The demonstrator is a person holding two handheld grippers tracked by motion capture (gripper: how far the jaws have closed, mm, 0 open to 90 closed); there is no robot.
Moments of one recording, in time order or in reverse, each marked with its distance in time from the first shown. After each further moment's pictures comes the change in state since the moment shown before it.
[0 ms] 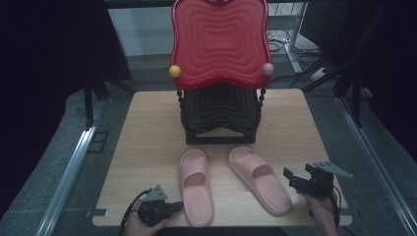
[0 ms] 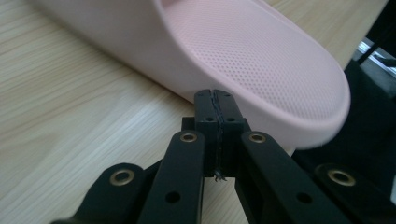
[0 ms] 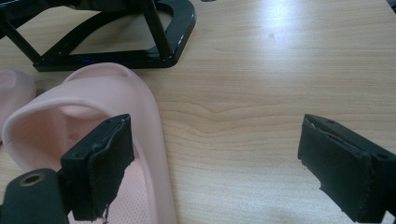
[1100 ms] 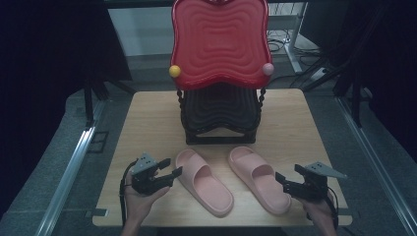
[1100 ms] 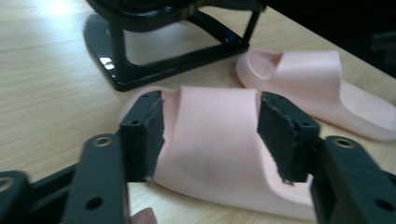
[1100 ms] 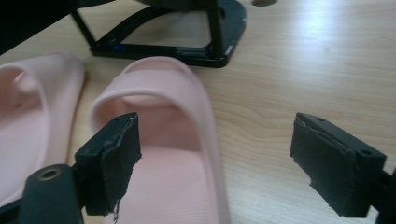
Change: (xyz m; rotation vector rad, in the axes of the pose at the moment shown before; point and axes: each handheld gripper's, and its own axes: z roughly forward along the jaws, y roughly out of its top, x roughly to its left) left arm 0.024 0.070 -0.046 -0.328 0.206 -0.051; right arm 0.027 0.005 -0.011 0.008 0.127 -0.115
